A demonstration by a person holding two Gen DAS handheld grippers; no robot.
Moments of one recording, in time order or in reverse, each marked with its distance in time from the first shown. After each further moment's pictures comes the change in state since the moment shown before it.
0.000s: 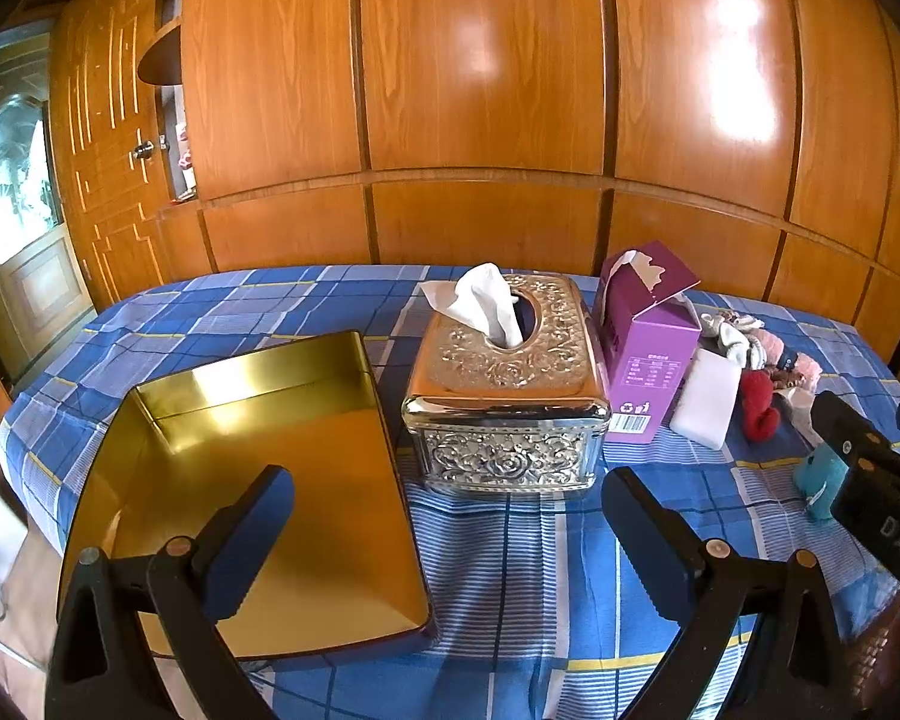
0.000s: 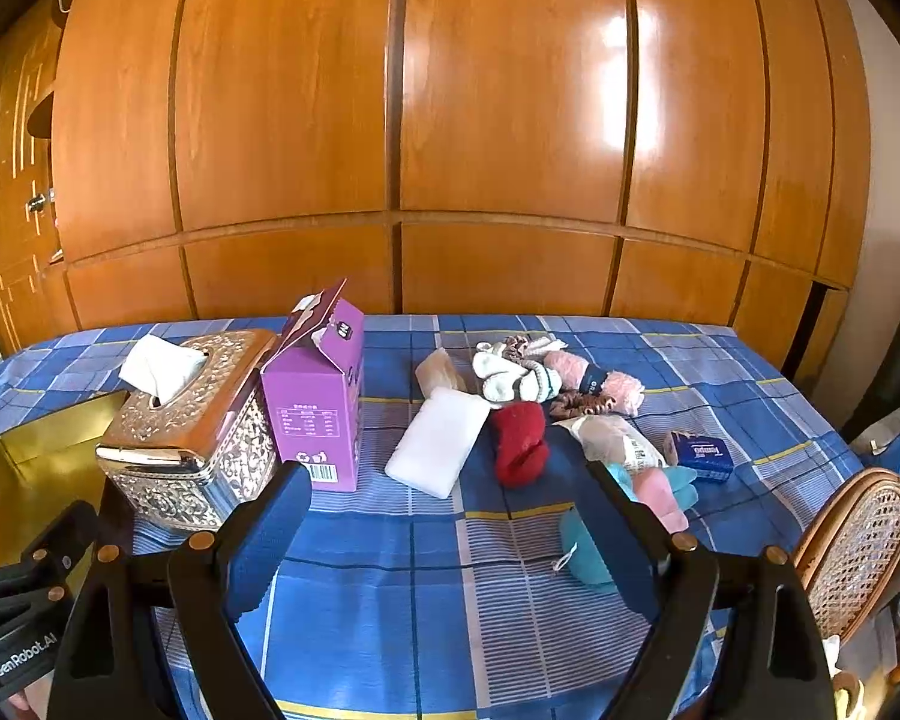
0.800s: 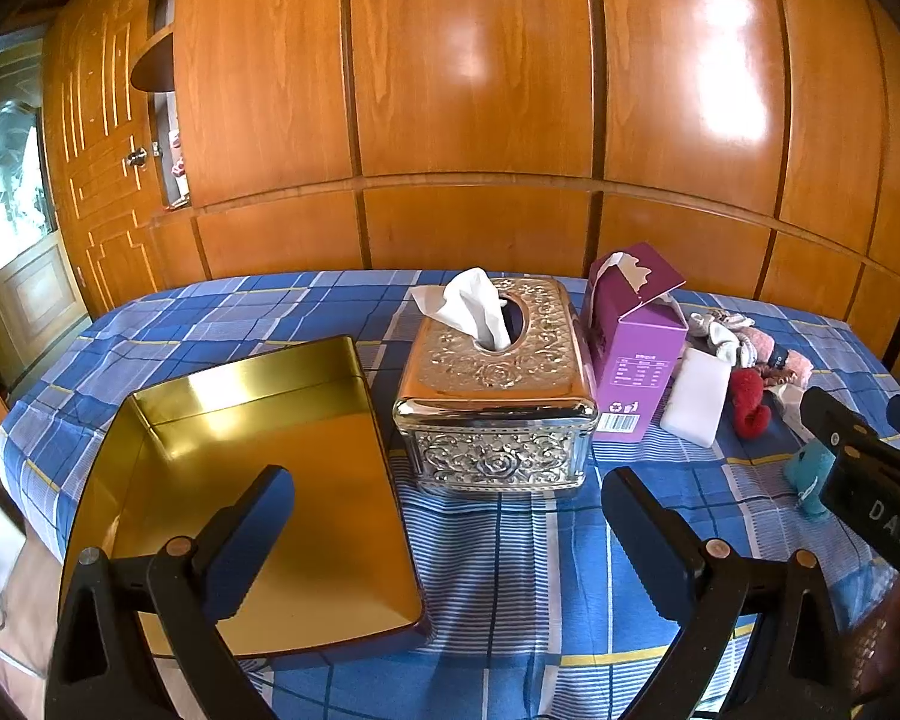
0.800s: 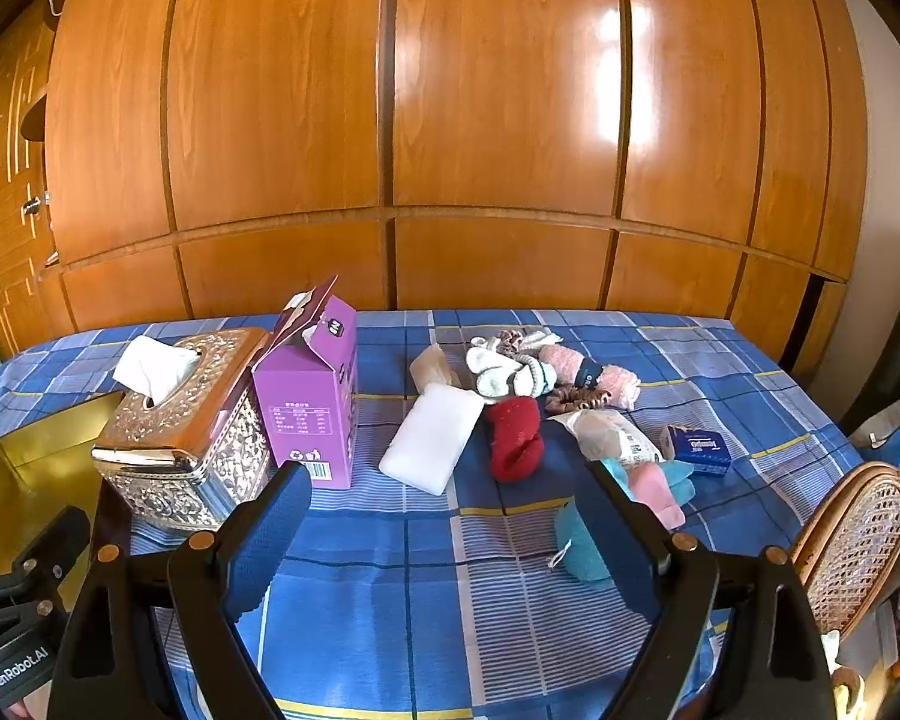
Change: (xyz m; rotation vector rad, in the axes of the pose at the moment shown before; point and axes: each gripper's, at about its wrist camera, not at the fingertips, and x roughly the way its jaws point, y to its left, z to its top) left arm -0.005 -0.004 0.000 0.015 -0.008 -0.012; right arm 0.000 -0.005 0.000 0.015 0.007 -0.007
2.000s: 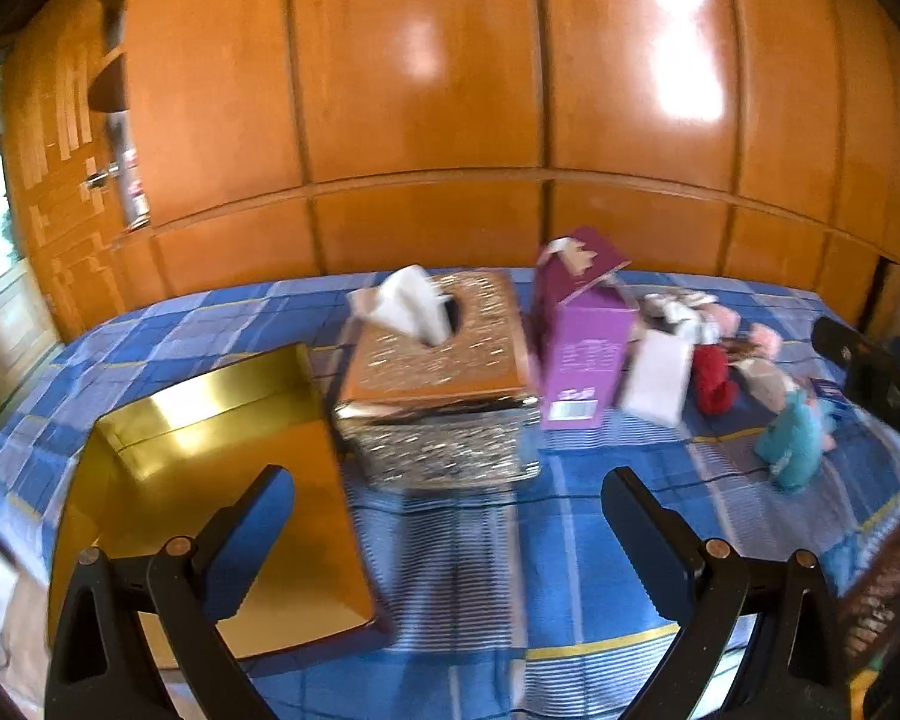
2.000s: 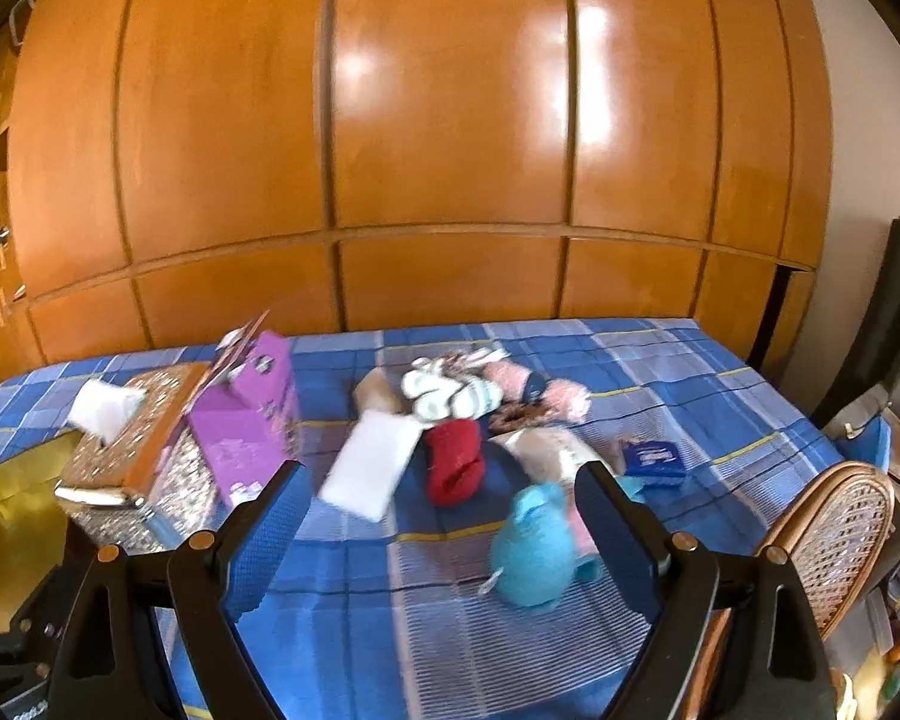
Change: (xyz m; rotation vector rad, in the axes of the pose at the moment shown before) left arm -0.001 -0.023 0.002 0.086 0.004 -0.107; right arm -0.003 -0.050 0.019 0.075 -0.038 -0.097
